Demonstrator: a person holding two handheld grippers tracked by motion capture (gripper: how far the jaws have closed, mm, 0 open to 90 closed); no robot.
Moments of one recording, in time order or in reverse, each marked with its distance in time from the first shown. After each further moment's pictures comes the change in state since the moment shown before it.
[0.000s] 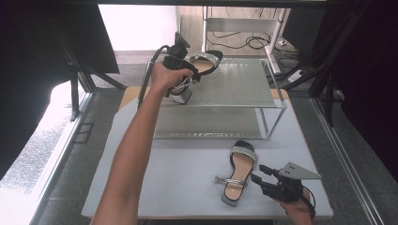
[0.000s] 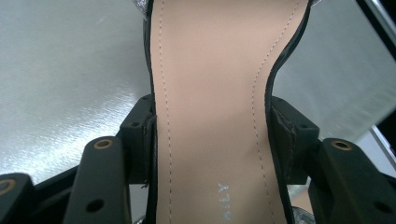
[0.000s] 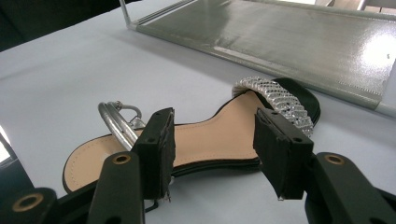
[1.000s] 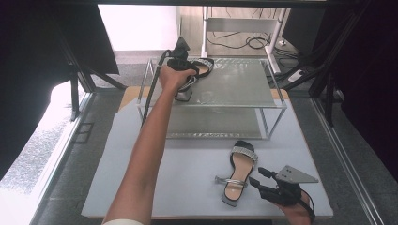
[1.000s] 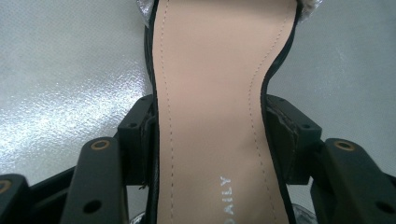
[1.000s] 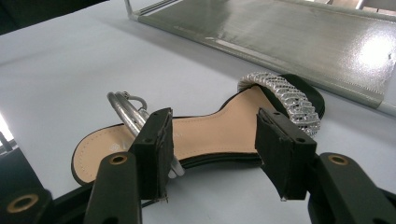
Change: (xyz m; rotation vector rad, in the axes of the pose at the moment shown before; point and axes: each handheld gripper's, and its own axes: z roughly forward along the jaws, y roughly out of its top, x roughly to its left) left arm 0.014 0.014 0.040 0.015 0.119 -0.191; right arm 0.012 0.000 -0.001 0.023 -0.015 -0.040
